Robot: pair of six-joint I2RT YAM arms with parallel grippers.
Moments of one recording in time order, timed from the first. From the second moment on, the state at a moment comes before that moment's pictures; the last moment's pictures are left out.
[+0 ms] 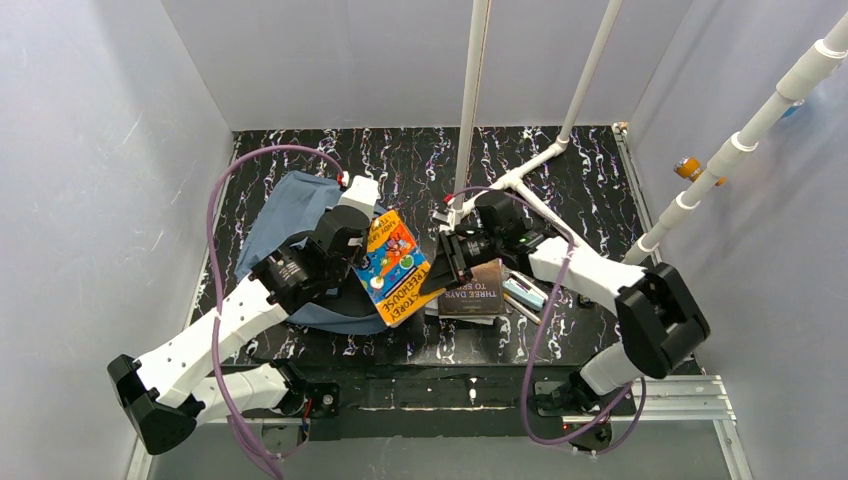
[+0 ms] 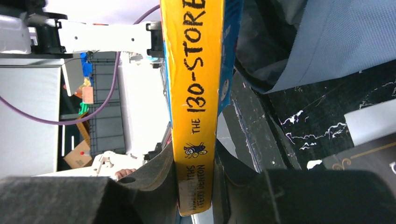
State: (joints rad) left arm -0.82 1.04 1.09 -0.68 -0.60 -0.14; right arm 0.67 1.45 0.92 -0.08 -1.05 0.74
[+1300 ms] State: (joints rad) left arm -0.82 0.96 1.09 -0.71 -0.58 -0.11; right arm 0.79 1.99 1.10 0.58 -1.08 1.20
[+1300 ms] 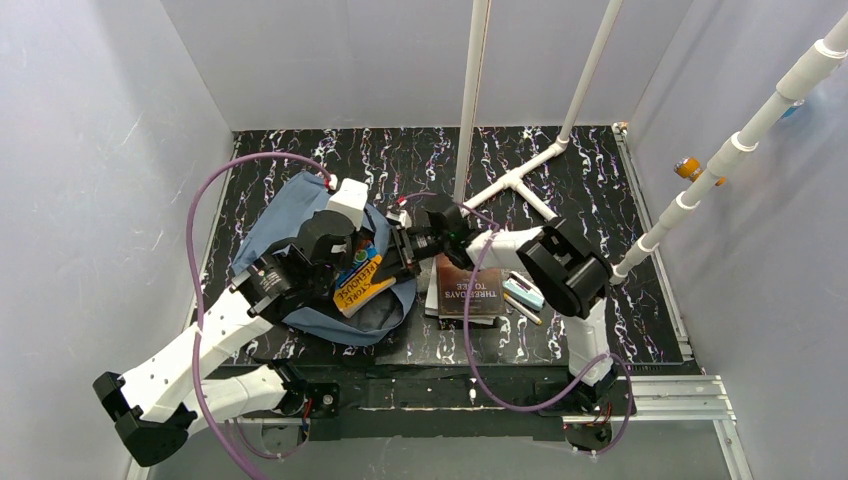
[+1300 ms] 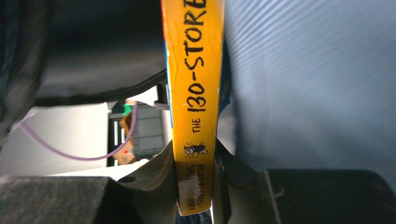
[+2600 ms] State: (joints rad) left arm -0.82 0.98 1.07 -0.71 -0.53 -0.14; right arm 0.81 2.16 1.20 0.67 -0.70 1.13
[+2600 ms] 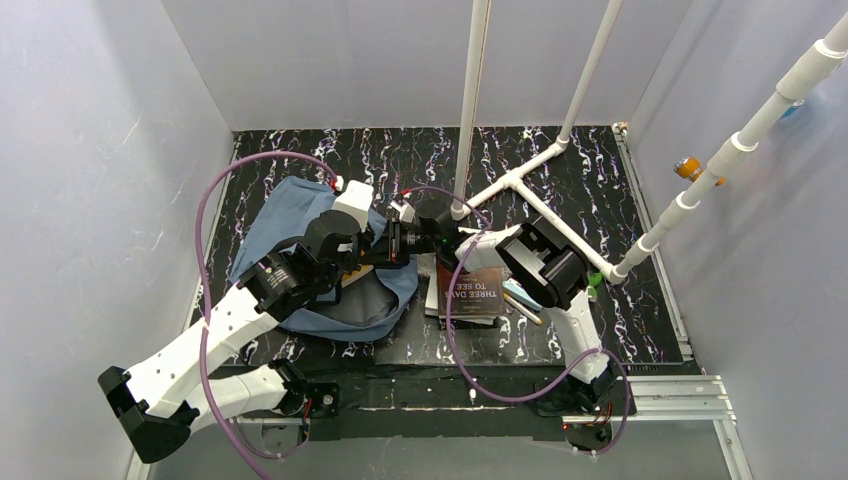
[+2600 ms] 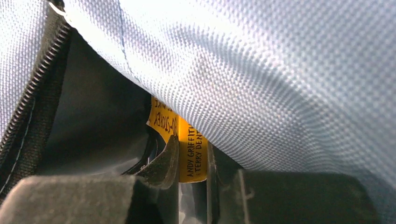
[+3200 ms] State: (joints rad) left arm -0.82 1.02 1.08 -0.69 -0.51 -0.09; right arm 0.92 2.23 1.37 0.64 -0.63 1.05
